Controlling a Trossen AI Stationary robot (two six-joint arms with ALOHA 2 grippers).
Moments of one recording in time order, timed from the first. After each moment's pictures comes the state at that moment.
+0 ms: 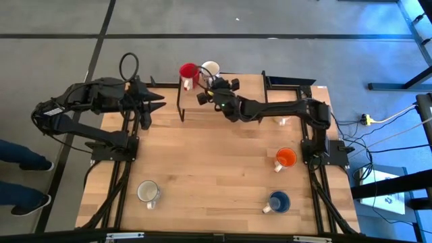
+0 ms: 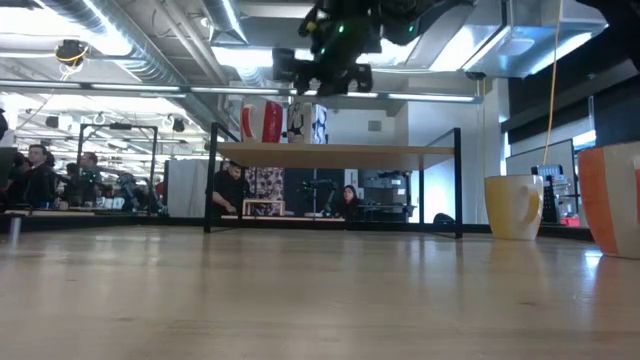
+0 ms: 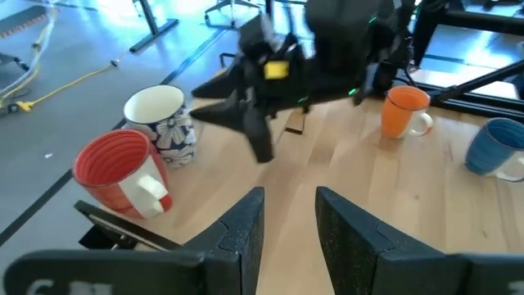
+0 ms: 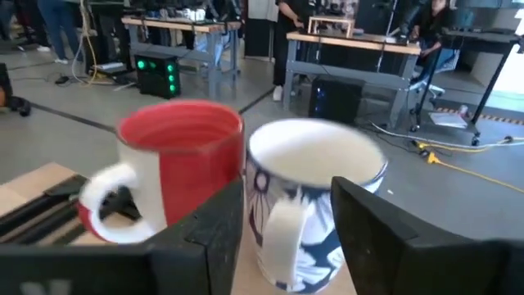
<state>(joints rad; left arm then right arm) 0.06 0.91 1.41 -0.98 -0.33 -0.15 -0.18 1.95 1.51 0.21 0.91 0.18</state>
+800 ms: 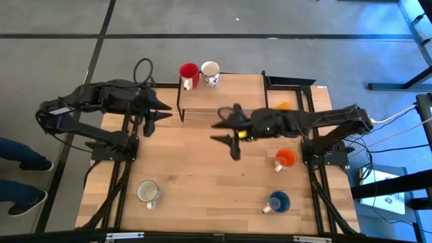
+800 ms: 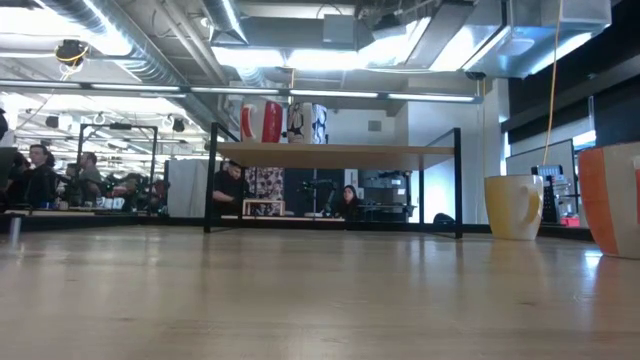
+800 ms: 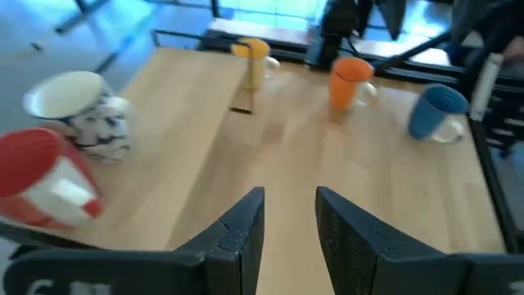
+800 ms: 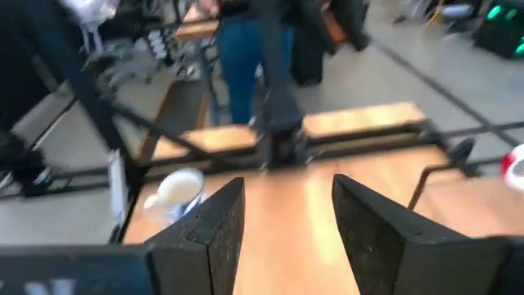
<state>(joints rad) 0.06 0.97 1.41 -0.98 -0.14 -0.13 0.15 1.52 1.51 -0.28 0.16 0.18</state>
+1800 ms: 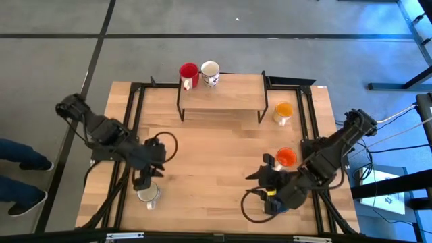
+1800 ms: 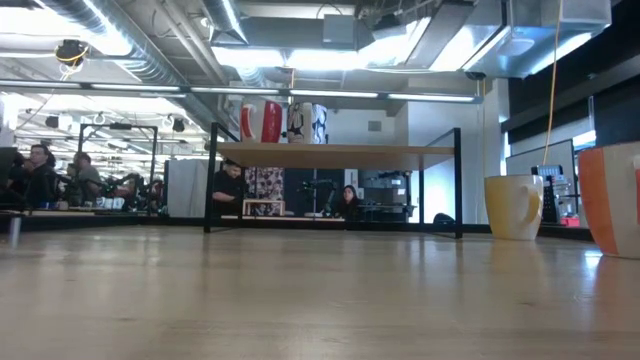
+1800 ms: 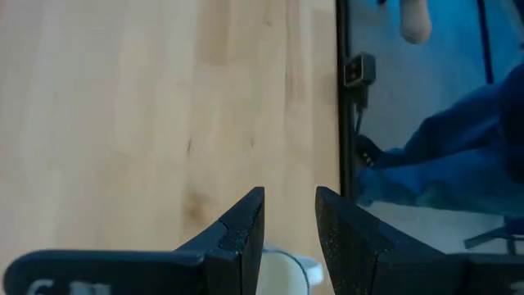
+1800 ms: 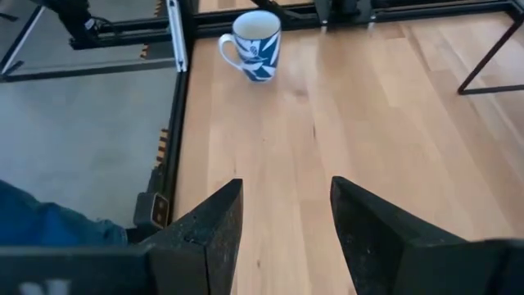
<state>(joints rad) -0.58 1.21 1.41 -1.13 -0.08 -0.68 0.71 1.51 1.51 -0.75 0.52 0.58</state>
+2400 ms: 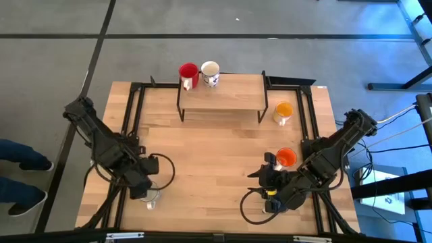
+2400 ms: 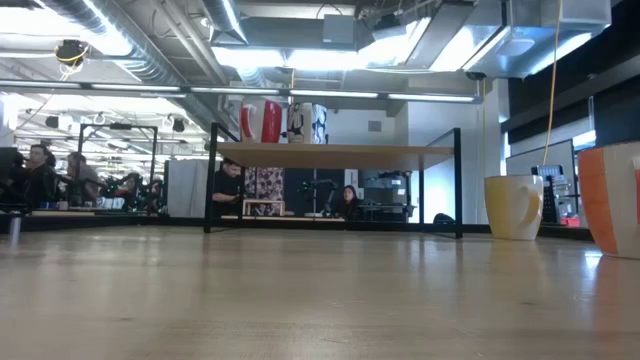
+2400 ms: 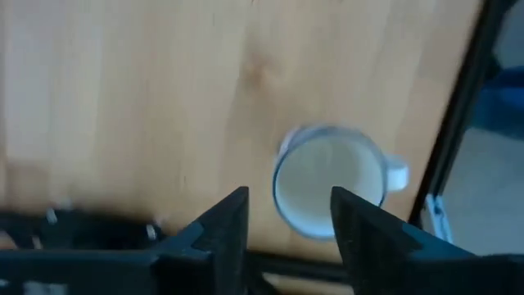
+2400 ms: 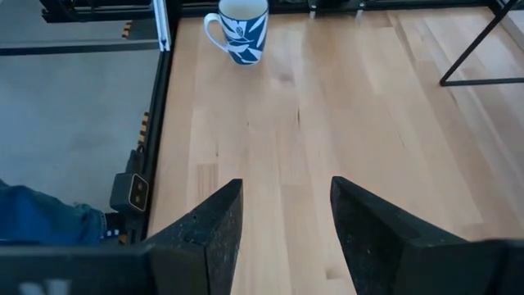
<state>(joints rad) -0.77 1.33 1.32 -1.40 -0.08 -0.99 0.71 1.51 1.51 -0.82 0.53 0.57</state>
